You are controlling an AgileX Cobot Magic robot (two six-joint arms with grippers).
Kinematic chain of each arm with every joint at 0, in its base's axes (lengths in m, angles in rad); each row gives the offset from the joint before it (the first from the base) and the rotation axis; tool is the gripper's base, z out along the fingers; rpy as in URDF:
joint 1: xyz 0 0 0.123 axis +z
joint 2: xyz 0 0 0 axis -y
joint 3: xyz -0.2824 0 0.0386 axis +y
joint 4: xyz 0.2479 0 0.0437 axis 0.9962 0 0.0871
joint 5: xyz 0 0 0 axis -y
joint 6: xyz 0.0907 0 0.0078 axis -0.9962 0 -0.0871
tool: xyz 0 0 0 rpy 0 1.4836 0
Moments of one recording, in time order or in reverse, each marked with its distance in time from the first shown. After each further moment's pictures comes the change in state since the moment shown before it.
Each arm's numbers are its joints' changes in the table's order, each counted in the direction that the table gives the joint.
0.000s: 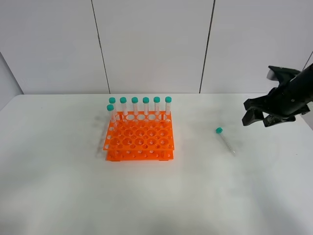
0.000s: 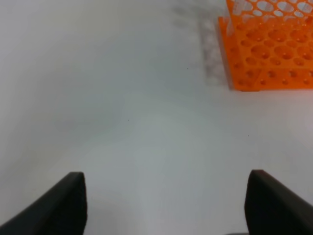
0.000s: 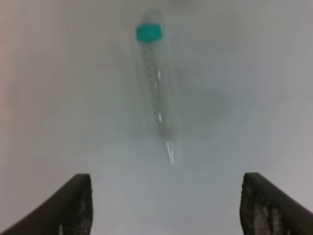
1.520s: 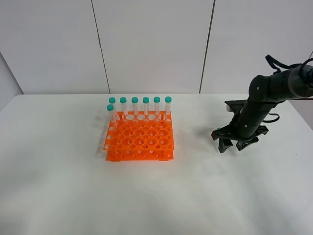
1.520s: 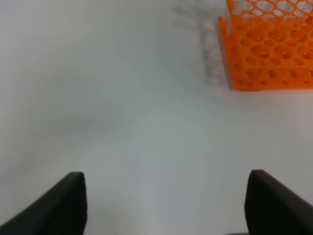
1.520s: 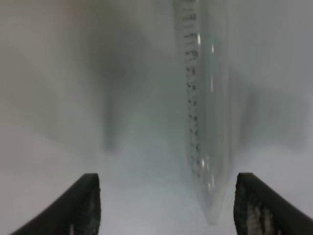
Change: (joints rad) left arm 0.000 0.000 0.000 0.000 0.000 -0.002; right arm 0.200 -0.322 -0.083 -0.244 0.064 -0.228
